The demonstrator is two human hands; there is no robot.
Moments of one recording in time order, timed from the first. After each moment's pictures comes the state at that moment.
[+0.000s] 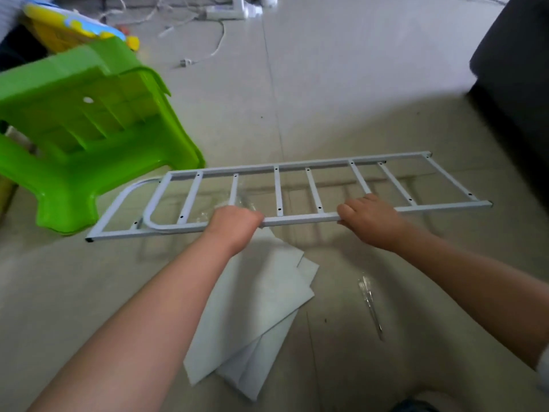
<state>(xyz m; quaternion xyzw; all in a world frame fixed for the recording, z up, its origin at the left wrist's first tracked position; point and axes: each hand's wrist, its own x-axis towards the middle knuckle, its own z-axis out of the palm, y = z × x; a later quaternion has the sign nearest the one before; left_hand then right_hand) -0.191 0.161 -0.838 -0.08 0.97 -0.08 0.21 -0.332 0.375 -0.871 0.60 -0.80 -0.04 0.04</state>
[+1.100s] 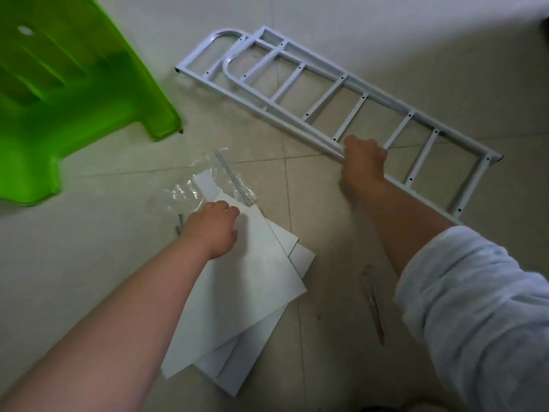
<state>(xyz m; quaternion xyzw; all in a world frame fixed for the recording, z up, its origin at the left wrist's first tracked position) -0.198 0.150 -0.927 -0.19 0.93 0.05 0.32 -0.414 0.311 -0.974 0.21 -0.97 0.05 -0.13</state>
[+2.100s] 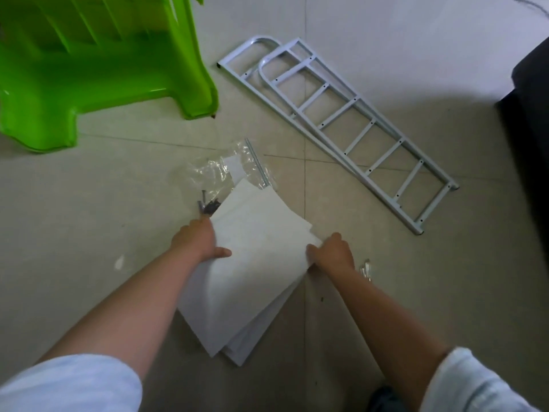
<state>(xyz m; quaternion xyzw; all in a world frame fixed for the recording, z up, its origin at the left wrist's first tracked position) -0.096 0.114 -0.985 -0.38 0.84 0.22 0.32 -0.228 0.325 -0.965 0.01 -0.93 0.14 -0.35</state>
